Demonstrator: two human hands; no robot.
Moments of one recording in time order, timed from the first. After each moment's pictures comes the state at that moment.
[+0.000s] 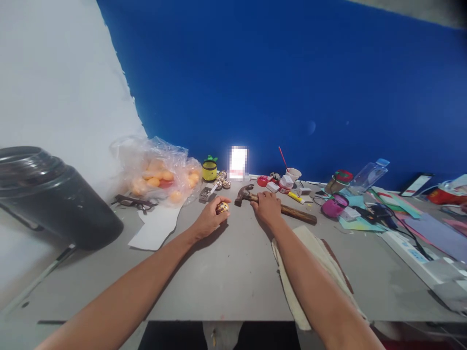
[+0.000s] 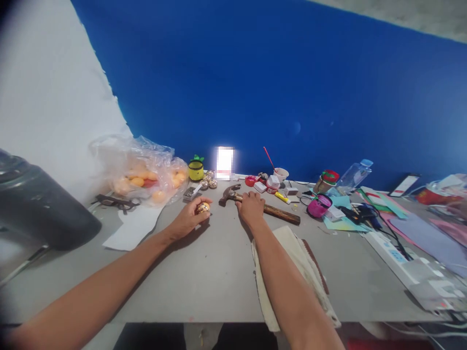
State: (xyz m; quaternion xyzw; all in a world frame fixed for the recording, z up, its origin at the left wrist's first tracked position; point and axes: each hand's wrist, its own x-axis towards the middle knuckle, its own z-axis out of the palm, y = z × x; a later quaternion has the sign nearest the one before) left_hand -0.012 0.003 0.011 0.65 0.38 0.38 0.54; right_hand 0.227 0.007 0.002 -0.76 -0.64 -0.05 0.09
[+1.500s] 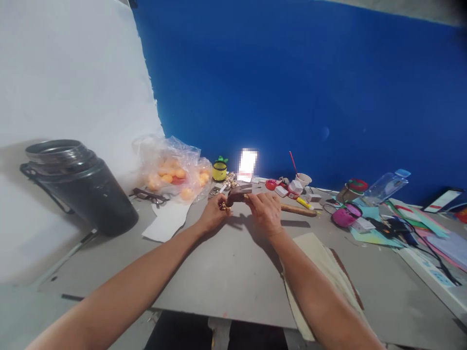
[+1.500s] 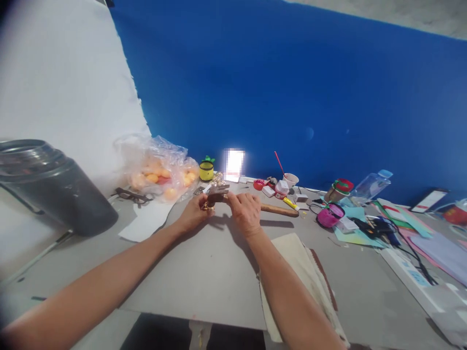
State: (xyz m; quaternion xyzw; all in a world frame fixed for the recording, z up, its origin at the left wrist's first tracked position) left_hand -0.015 0.021 0.000 0.63 0.41 0.46 0.47; right_hand 0.189 -0.026 0.034 -0.58 -0.74 -0.19 0.28
